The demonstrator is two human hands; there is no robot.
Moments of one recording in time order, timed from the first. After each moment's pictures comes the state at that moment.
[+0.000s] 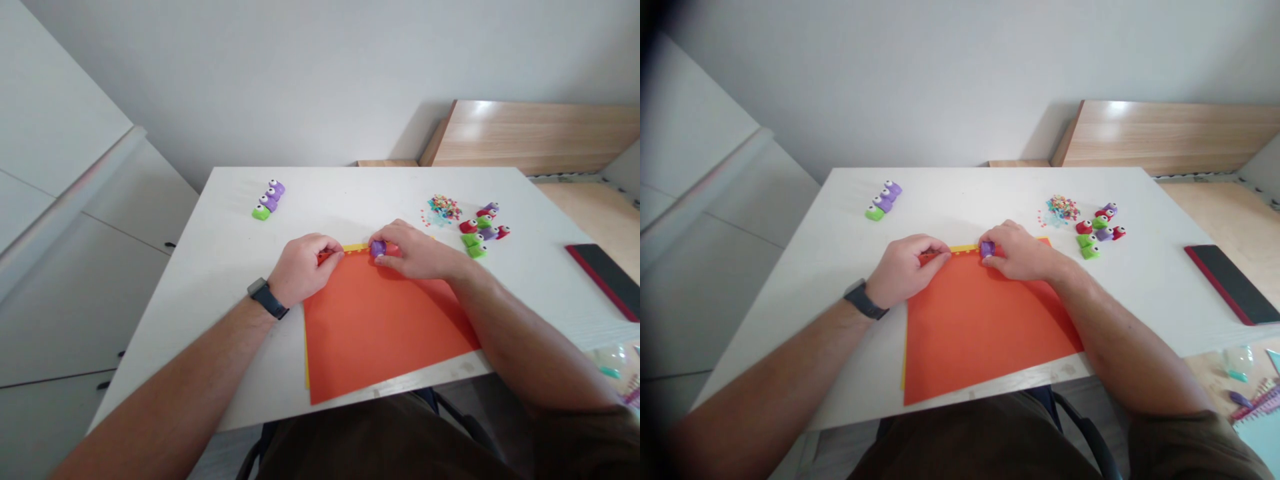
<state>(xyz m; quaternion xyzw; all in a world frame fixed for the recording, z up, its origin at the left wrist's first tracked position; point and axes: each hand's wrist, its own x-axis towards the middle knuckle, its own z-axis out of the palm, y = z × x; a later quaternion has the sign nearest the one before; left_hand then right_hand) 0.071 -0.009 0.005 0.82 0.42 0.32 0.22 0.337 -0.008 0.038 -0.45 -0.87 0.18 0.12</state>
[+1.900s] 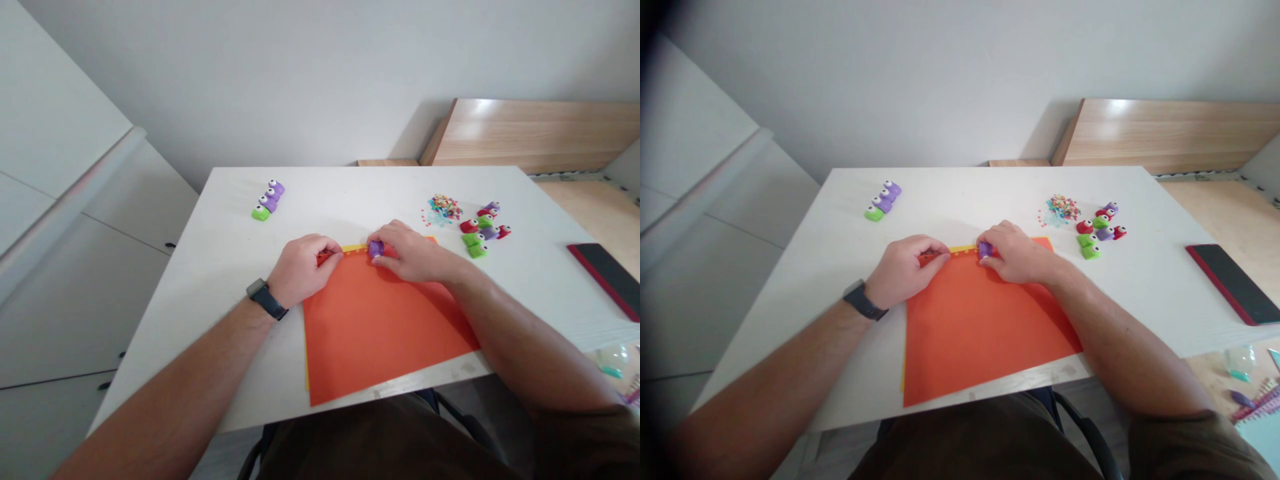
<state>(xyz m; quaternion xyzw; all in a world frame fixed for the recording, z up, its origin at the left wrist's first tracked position) 0.069 -0.008 0.004 0.83 0.42 0.31 0.22 0.334 -0.008 0.029 -0.43 -0.88 0.17 0.13</state>
